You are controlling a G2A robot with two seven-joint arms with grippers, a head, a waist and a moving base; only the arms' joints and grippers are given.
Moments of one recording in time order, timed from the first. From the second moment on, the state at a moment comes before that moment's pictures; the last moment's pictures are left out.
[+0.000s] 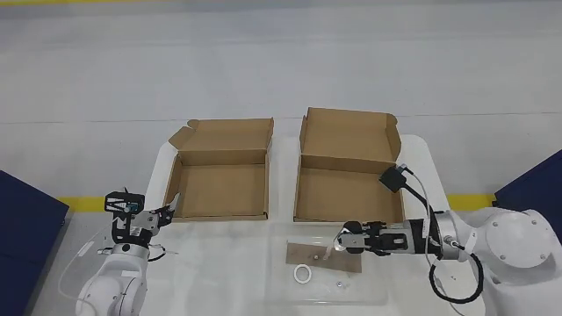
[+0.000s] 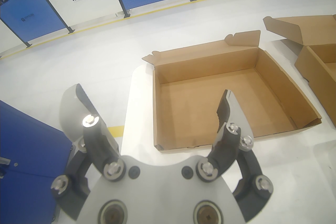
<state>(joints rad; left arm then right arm) 1.73 -1.15 -1.60 -1.80 1.33 0.00 0.00 -1.50 -0.96 1.61 -2.14 0.19 0.04 1.35</state>
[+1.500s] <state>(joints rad) 1.73 -1.15 -1.60 -1.80 1.33 0.00 0.00 -1.24 -0.92 1.32 -2.04 -0.85 0.00 1.41</state>
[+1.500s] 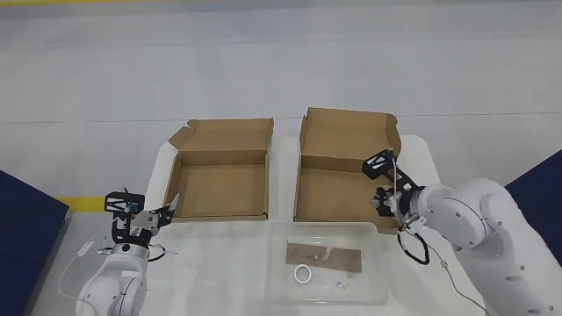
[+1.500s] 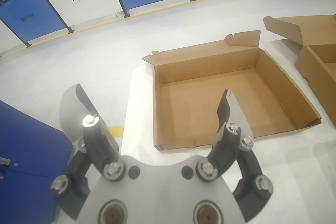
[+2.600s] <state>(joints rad) 1.73 -1.15 -1.60 -1.80 1.33 0.00 0.00 -1.10 -0.98 1.02 -1.68 -1.07 0.06 1.24</state>
